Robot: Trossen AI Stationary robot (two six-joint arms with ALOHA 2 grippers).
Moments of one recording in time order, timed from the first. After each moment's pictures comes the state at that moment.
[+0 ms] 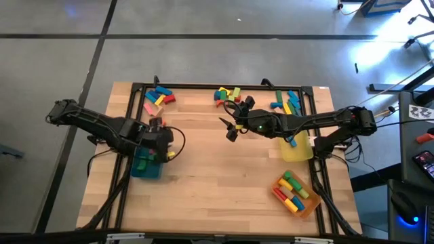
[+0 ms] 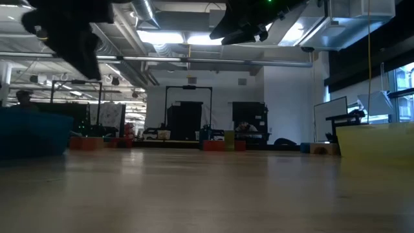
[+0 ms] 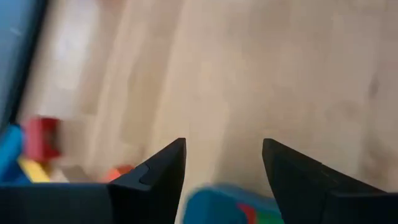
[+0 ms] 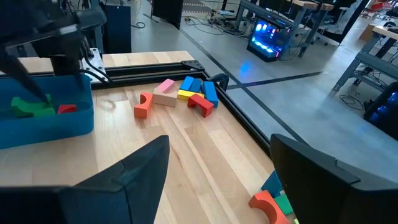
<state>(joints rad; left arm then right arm) -0.24 1.06 0.85 -0.96 -0.44 -0.32 0.01 1.48 1.08 0.06 0.51 -0.01</state>
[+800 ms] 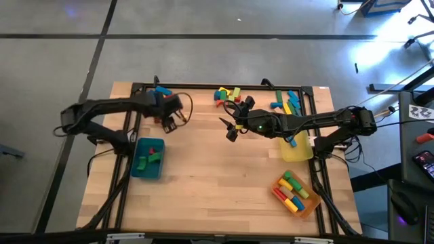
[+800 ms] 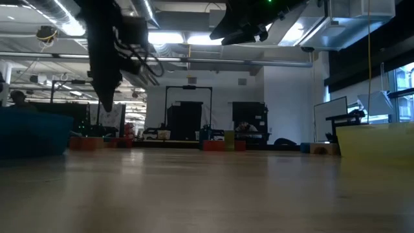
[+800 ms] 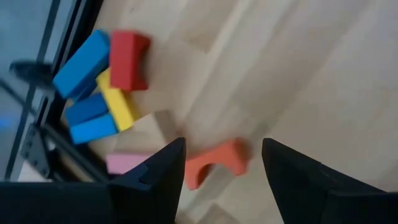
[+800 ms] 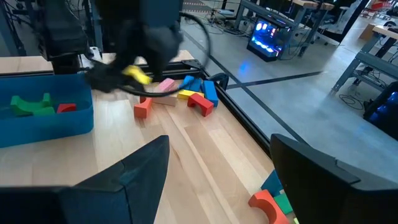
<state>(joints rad) 0.43 1.32 0.93 -1.00 -0.37 -0.10 0.01 1.48 1.08 0.06 0.51 -0.01</state>
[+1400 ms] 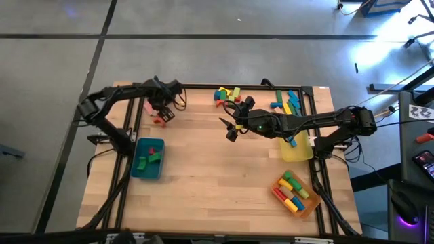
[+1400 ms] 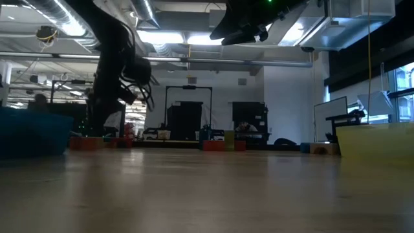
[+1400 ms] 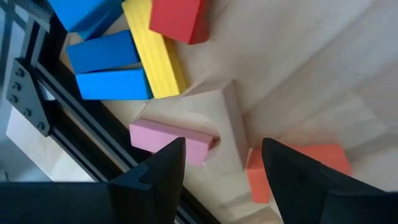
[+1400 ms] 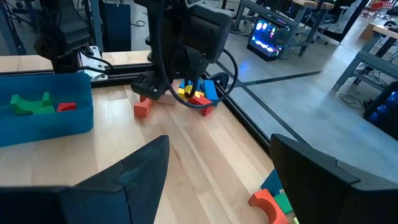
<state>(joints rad) 0.74 1.56 0.97 -1.00 -0.37 -0.02 0.01 1.48 1.08 0.06 0.50 -0.01</state>
